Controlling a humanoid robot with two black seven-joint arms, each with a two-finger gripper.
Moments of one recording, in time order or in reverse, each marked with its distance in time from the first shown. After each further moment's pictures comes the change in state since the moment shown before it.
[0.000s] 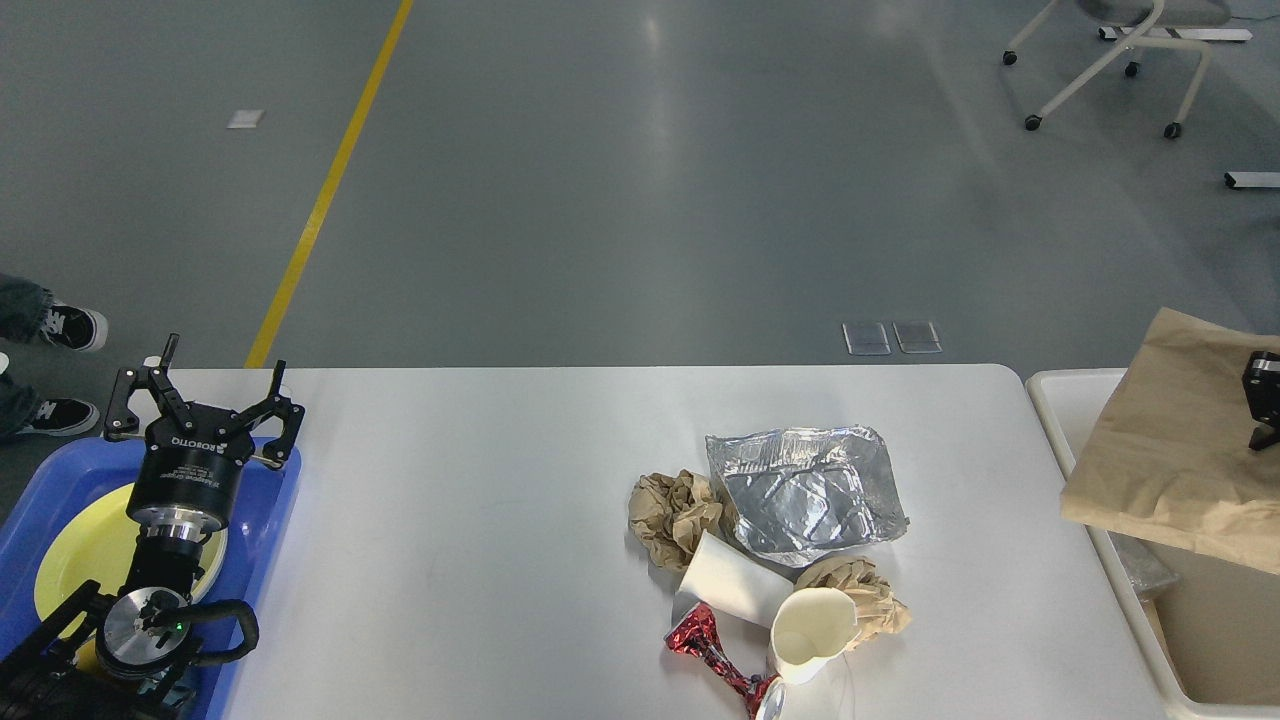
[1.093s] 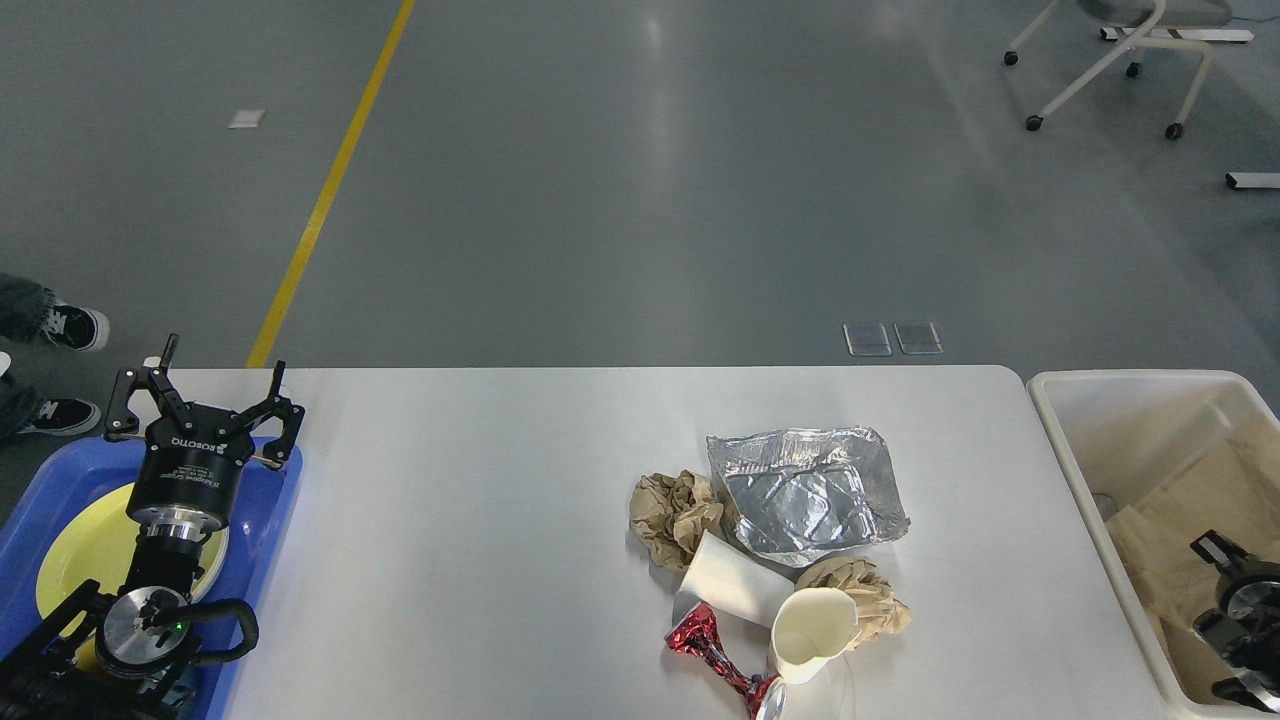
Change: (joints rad) left arm 0.000 0.000 0.000 0.000 0.000 0.000 0.000; right arm -1.347 0.335 0.918 -0.934 -0.001 -0.880 -0.009
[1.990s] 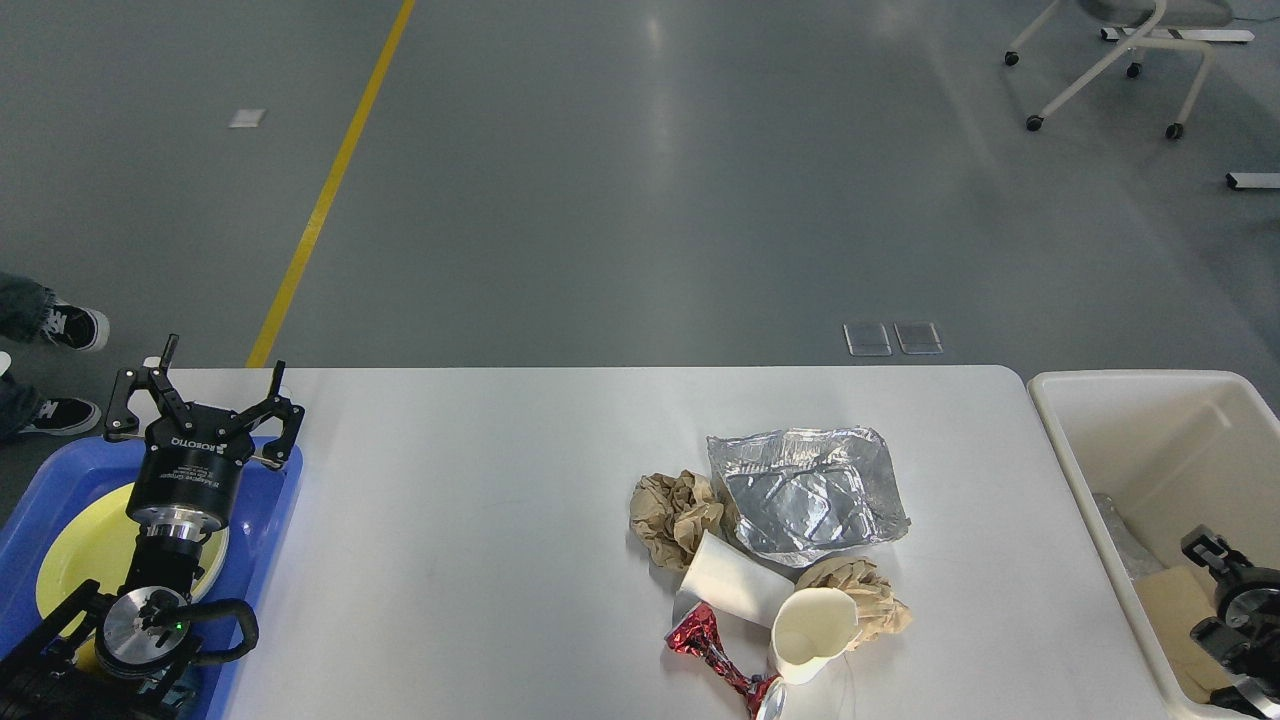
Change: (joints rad) left arm 0.000 0.000 0.000 0.000 0.000 0.000 0.000; right arm 0.016 -0.020 -0.009 0.073 -0.017 -0.039 0.004
